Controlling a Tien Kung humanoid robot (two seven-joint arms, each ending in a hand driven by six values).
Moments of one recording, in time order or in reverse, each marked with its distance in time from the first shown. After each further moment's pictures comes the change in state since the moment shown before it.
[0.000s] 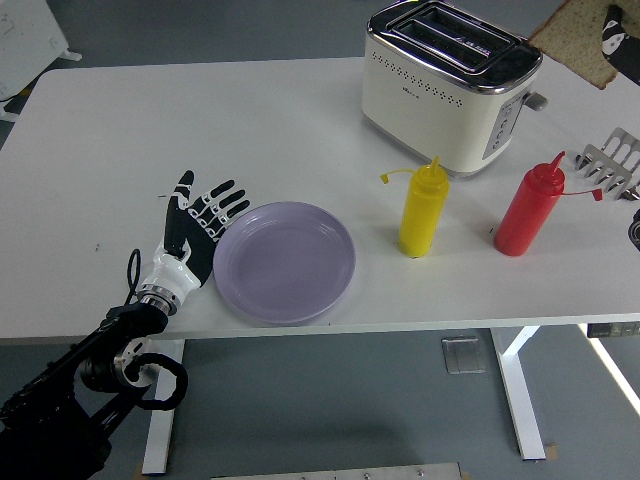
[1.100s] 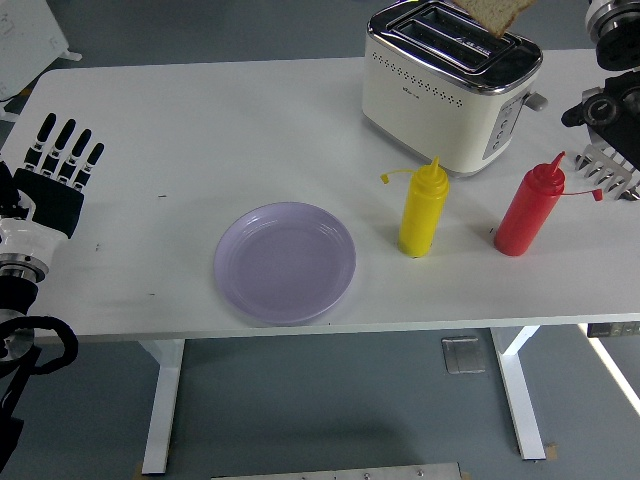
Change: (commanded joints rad) left arm 0.164 0.090 -0.524 -0.198 -0.209 -0.083 0.112; right arm 0.523 0.073 -0.358 -0.284 0.523 -0.032 -0.099
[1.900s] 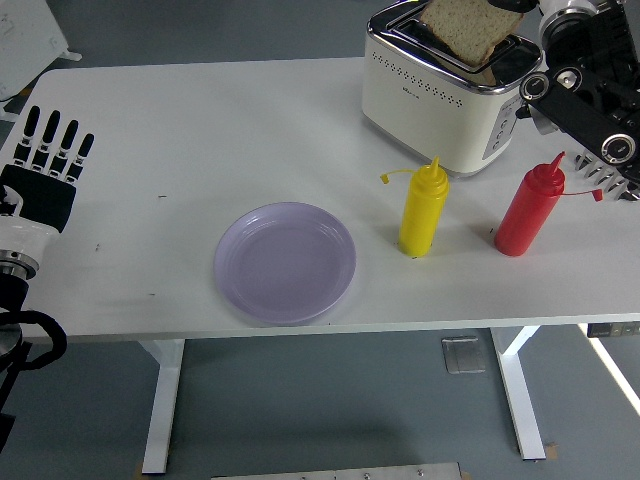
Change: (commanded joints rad) left arm 0.001 0.006 -0.021 -0.012 -0.070 -0.013 0.016; right arm 0.142 0.127 -0.205 -0.325 0.102 -0.026 -0.009
